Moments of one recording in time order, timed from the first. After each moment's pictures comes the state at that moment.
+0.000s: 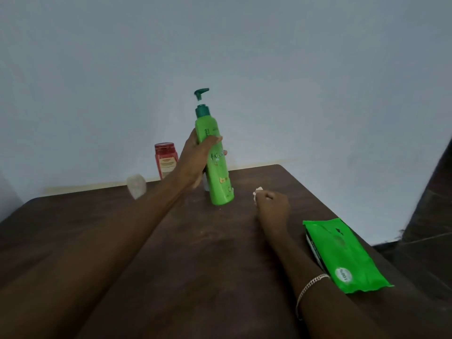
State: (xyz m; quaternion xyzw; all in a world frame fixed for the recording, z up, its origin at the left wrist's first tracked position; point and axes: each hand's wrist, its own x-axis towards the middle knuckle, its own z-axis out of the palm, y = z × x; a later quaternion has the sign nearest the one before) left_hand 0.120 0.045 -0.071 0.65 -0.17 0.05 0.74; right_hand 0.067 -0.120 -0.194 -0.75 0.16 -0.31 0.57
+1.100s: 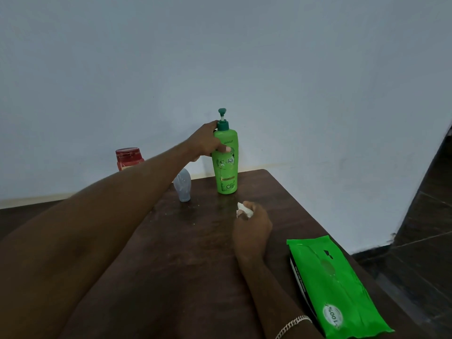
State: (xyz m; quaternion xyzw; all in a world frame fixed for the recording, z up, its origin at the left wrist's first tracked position) left_hand 0.266 -0.031 -0.058 0.84 -0.22 -0.02 0.50; right_hand 0.090 -0.124 -0.214 -0.73 0.19 -0.34 0.56
